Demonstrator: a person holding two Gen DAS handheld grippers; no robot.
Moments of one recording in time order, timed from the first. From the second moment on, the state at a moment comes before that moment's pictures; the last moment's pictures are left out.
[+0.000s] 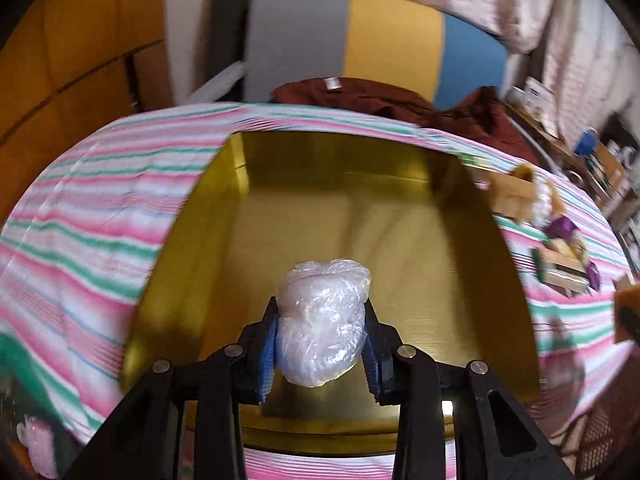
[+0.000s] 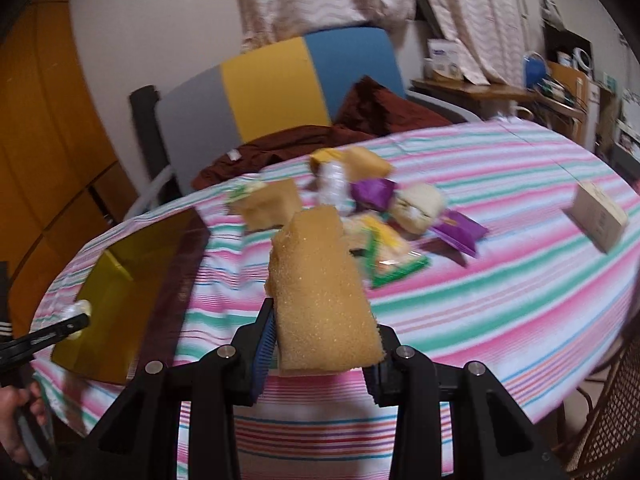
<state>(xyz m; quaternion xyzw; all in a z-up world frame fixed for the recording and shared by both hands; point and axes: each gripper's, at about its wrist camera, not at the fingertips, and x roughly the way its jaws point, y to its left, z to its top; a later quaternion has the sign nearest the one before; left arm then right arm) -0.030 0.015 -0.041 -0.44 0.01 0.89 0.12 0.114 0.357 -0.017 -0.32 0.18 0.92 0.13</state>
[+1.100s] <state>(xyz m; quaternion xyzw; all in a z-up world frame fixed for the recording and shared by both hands) -0.030 -0.058 -0.007 -0.38 -0.07 0.92 0.00 0.000 0.169 -0.031 -0.40 0.10 0.91 -0.10</state>
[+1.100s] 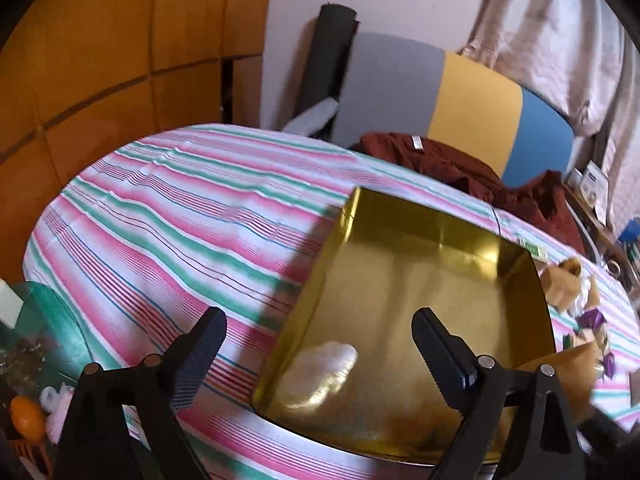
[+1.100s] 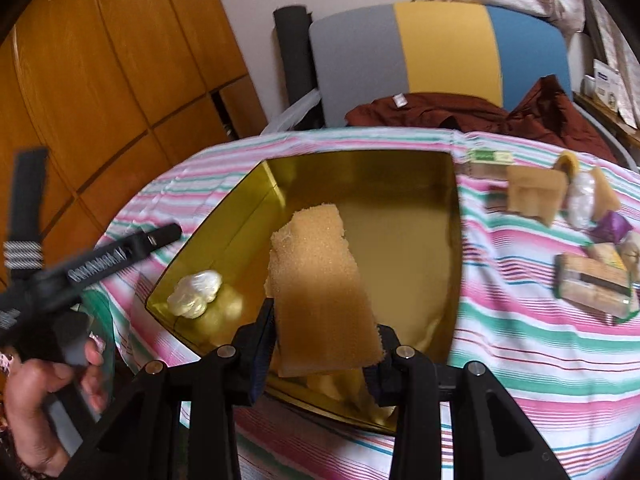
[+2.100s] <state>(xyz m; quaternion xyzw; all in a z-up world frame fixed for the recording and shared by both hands) -0.018 -0.055 0.008 -0.37 -0.12 0.92 0.03 0.000 0.191 -0.014 -0.36 0.14 0.92 -0.06</state>
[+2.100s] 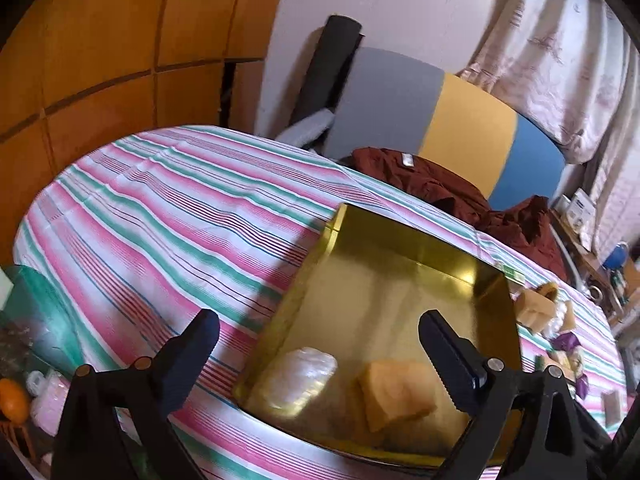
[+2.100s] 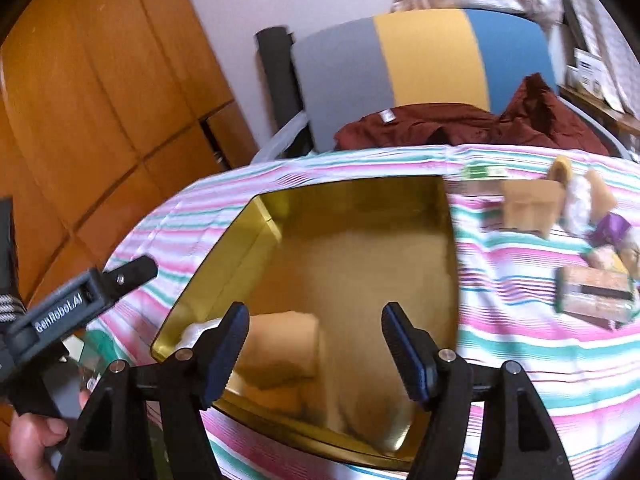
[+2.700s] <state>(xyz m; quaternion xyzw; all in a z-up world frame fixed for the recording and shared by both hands) 0.033 0.082 -0.005 -0.40 -0.02 0.88 0.25 0.054 0.372 -0.052 -0.40 0.13 0.90 0.13</state>
